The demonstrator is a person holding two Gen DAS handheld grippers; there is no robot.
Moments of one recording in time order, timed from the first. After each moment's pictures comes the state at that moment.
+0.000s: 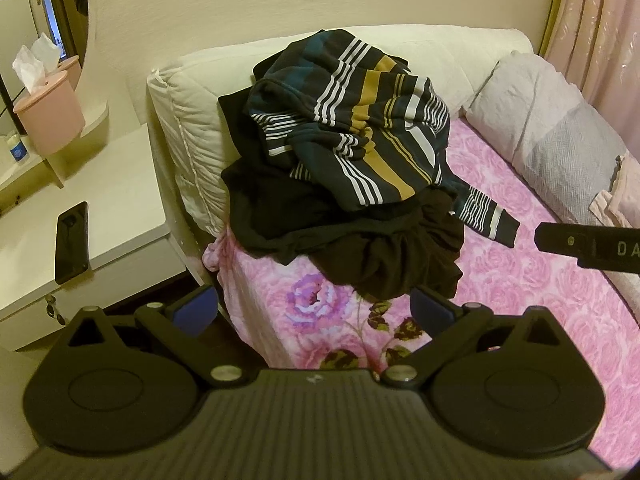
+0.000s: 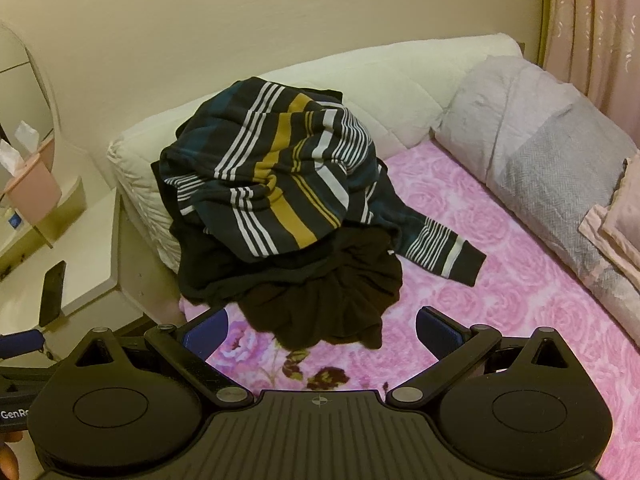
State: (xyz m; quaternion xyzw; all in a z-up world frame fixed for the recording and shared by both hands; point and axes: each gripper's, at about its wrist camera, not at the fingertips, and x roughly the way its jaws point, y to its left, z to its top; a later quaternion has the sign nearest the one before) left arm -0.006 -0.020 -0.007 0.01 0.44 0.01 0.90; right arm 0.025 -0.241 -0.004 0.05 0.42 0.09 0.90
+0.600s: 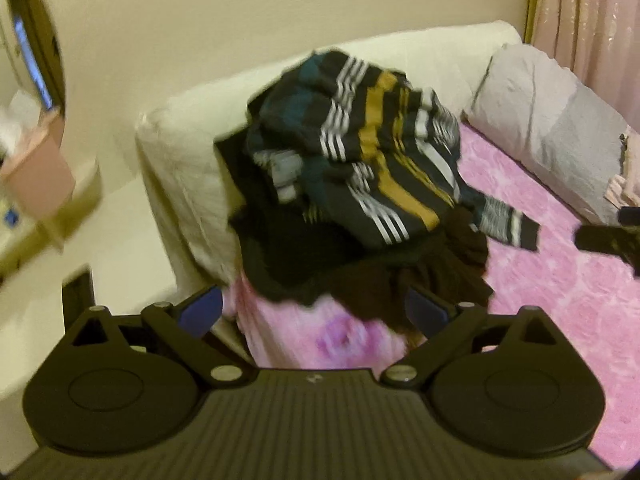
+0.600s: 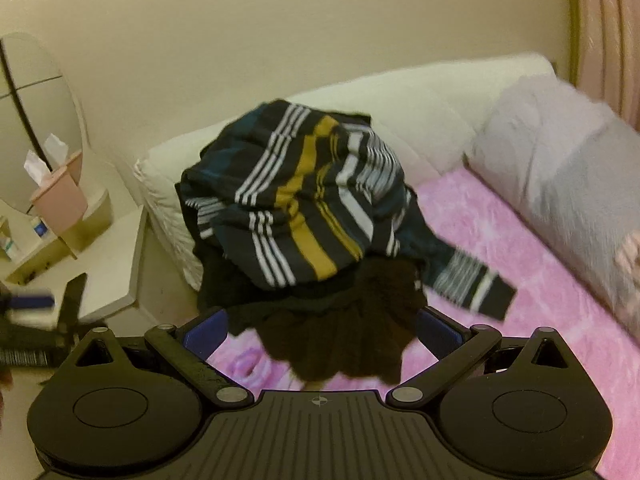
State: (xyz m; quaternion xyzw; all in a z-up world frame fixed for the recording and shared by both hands) left arm 0.063 0.000 -0.010 0.08 0.40 -0.01 0.91; right arm 0.063 -0.259 -0.022 0.05 0.37 0.15 0.92
